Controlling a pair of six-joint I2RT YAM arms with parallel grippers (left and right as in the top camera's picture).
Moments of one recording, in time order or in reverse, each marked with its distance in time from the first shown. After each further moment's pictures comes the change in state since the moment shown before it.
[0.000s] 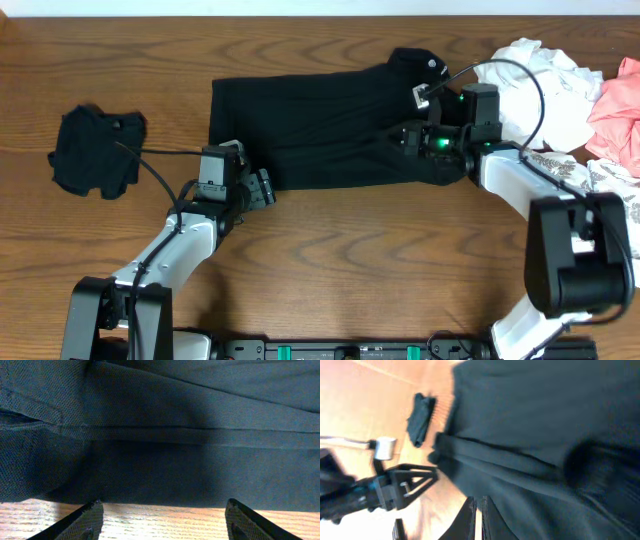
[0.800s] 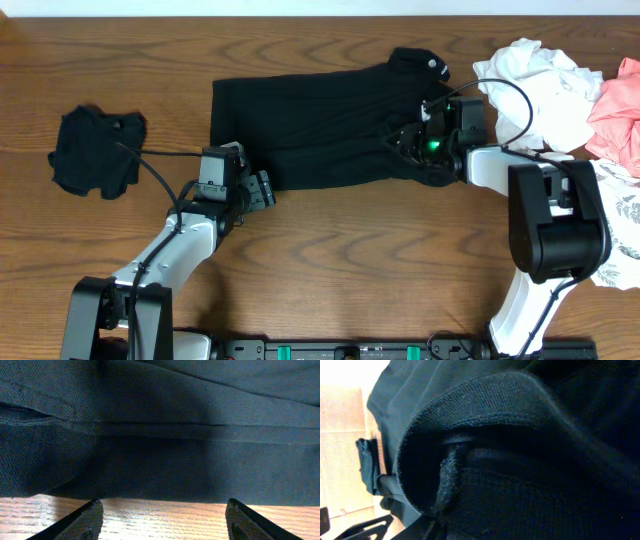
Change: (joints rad) left arm 0.000 0.000 0.000 -0.019 0.000 0.000; right arm 0.000 0.183 0.026 0.036 0.238 0.227
